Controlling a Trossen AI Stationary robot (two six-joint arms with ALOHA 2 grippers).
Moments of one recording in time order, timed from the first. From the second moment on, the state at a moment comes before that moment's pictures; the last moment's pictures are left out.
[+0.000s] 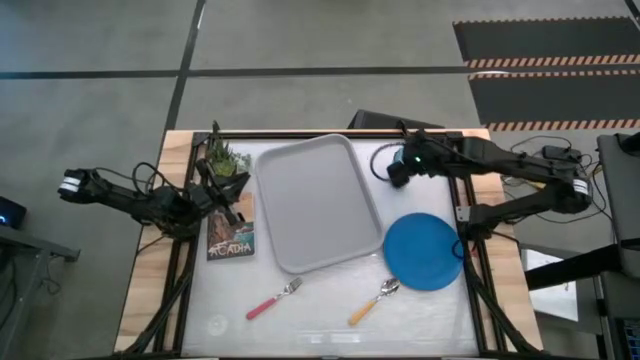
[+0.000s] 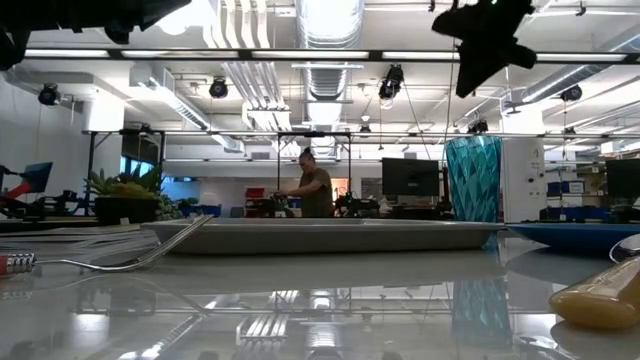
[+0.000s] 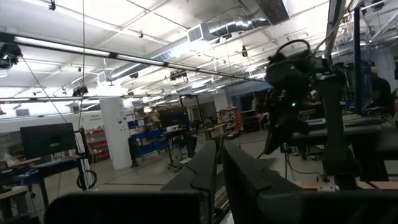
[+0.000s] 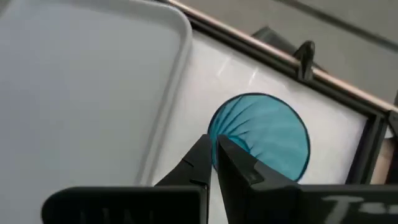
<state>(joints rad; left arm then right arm) -0.23 0.61 0.22 0.90 -0.67 0.51 -0.28 1.21 1.22 -1.06 0.38 0.63</state>
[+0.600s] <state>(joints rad) -0.23 0.61 0.21 0.90 -0.67 0.51 -0.45 1.34 1.24 -1.06 0.17 0.52</state>
